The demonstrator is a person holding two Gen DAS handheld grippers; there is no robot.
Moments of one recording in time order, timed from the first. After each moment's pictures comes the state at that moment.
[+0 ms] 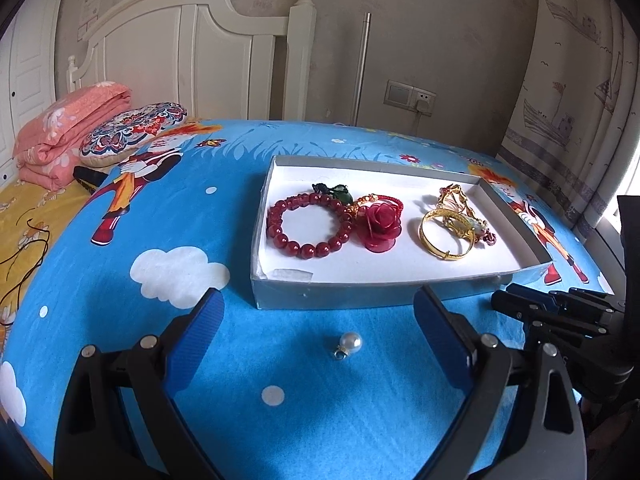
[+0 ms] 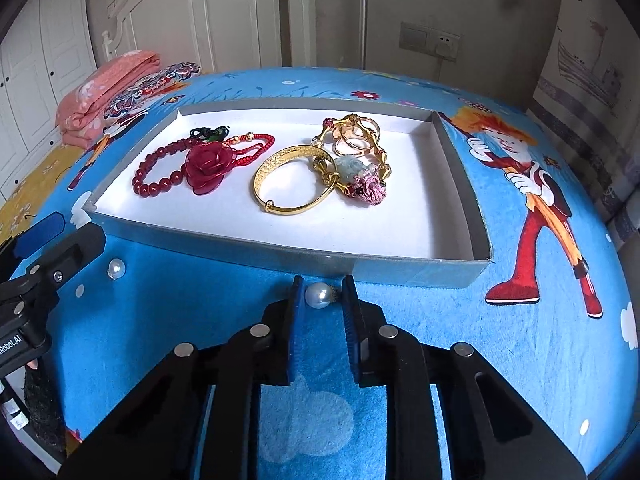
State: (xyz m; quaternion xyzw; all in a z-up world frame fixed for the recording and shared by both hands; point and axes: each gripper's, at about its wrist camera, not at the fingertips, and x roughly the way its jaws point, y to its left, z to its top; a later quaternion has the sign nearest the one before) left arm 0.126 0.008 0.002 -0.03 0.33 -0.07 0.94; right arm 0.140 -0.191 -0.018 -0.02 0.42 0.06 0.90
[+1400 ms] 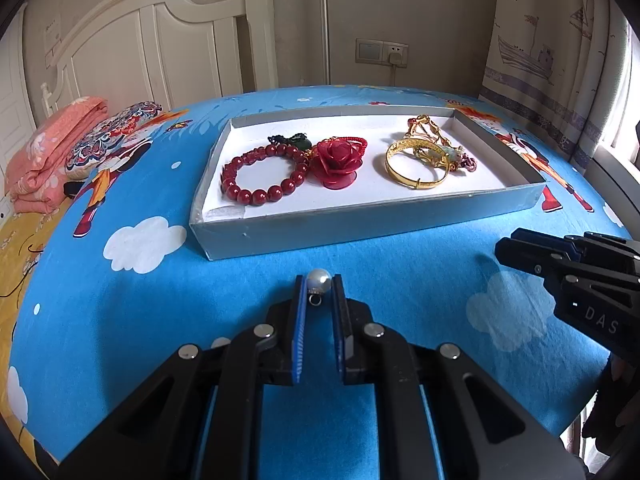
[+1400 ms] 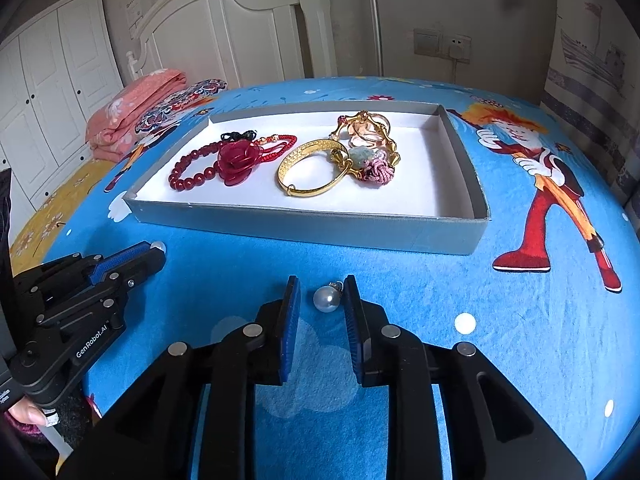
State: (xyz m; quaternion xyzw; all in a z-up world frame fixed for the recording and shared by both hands) left arm 0.113 -0.030 -0.025 0.05 0.37 -0.08 0.92; right arm 0.111 -0.207 -0.020 0.02 0.40 0.12 0.91
